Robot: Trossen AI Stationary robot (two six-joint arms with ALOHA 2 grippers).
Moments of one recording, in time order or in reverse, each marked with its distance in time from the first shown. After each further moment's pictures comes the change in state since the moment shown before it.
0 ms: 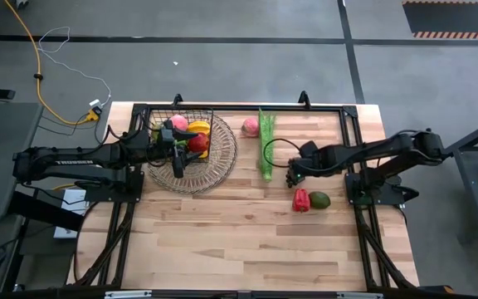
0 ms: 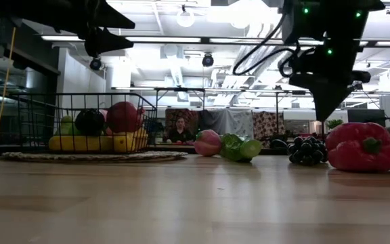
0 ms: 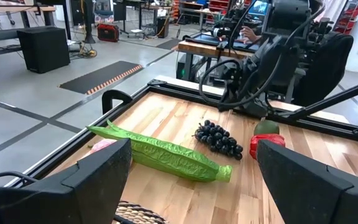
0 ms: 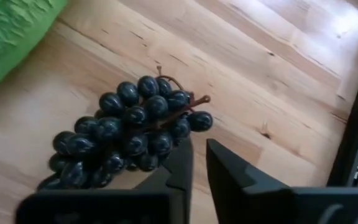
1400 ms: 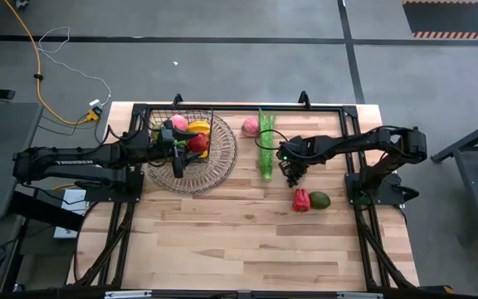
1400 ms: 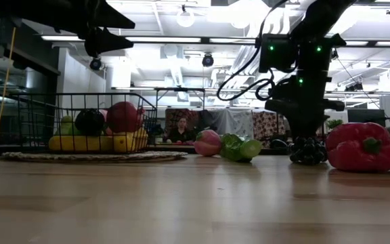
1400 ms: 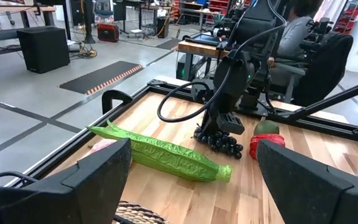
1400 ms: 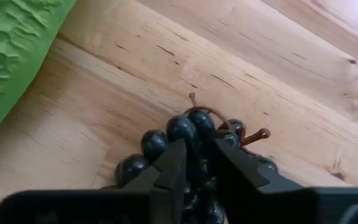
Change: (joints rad) left arm 0.000 0.000 0.000 0.000 0.000 0.000; right arm -0.210 0.179 -0.010 0.282 -0.182 -0.184
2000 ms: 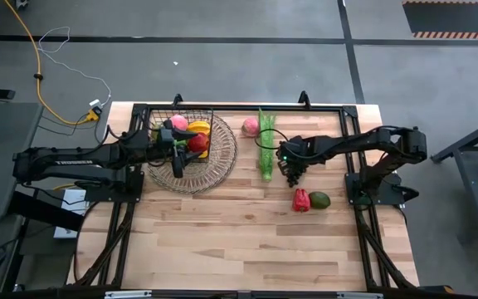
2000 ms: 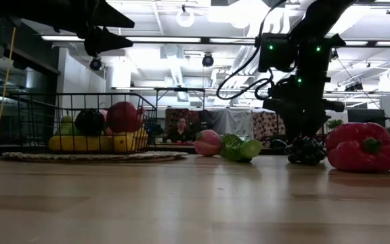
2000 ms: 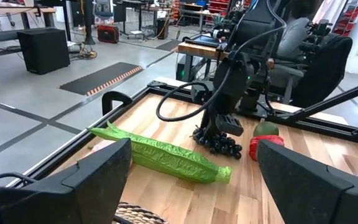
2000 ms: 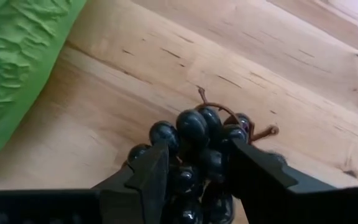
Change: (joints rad) left arm 0.000 -0.007 0.000 -0.002 0.000 0.000; right arm 0.000 0.000 0.000 0.016 -0.005 0.037
